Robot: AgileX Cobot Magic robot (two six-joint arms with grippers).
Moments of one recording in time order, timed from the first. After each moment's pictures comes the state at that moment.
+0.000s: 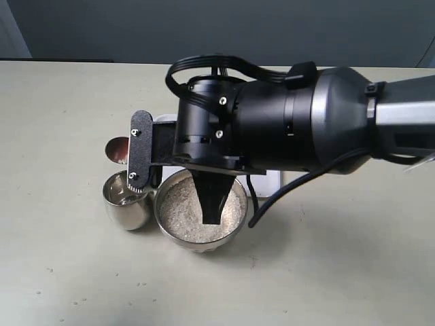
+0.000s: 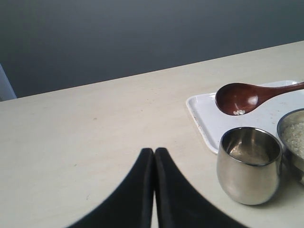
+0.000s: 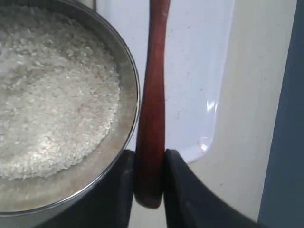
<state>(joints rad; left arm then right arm) -0.32 0.00 0.00 -0.18 0.25 0.27 1.18 1.81 -1.24 -0.72 0.85 -0.08</state>
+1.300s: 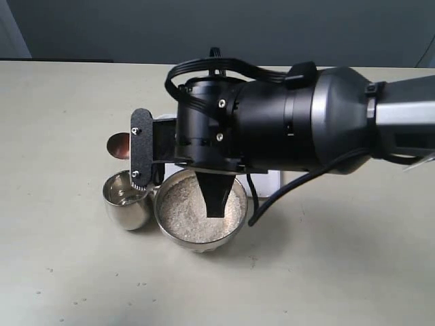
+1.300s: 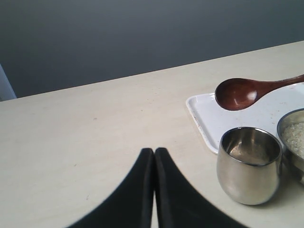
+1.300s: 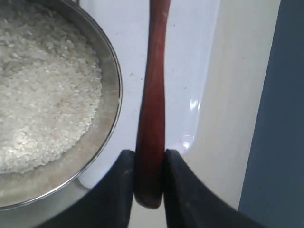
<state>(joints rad) -0.32 0.00 0.00 -0.18 0.25 0.27 1.18 1.81 -1.24 -0.79 0.85 -0.08</state>
